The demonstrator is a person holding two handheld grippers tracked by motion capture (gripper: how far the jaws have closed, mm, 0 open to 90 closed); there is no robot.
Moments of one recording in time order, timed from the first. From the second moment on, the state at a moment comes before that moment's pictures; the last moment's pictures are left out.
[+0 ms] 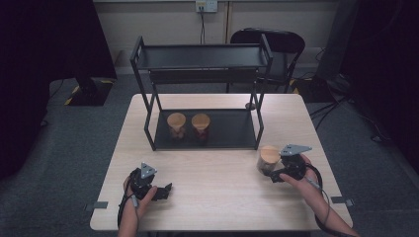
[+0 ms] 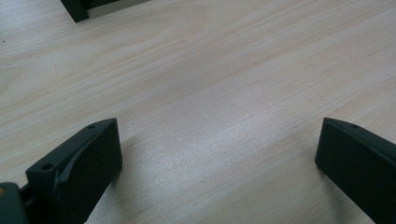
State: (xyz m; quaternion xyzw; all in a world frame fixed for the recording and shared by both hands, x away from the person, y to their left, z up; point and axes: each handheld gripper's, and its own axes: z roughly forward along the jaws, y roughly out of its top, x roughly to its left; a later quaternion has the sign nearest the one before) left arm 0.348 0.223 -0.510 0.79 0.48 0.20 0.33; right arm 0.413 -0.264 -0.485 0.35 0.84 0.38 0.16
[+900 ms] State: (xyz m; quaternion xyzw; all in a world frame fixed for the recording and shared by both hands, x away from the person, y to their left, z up) left arm 0.348 0.223 -0.510 0.79 0.48 0.20 0.33; right arm 0.422 -0.252 -0.487 0.35 0.84 0.39 0.17
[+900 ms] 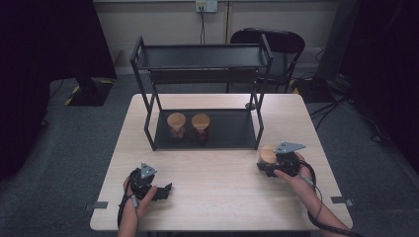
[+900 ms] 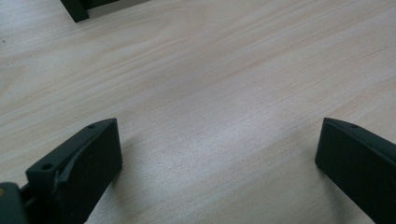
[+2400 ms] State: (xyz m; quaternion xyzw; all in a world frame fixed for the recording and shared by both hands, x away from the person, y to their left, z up) left arm 0.348 0.223 -0.510 0.79 0.48 0.20 0.33; right arm 0.431 -0.184 -0.466 0.29 0.87 0.38 0.14
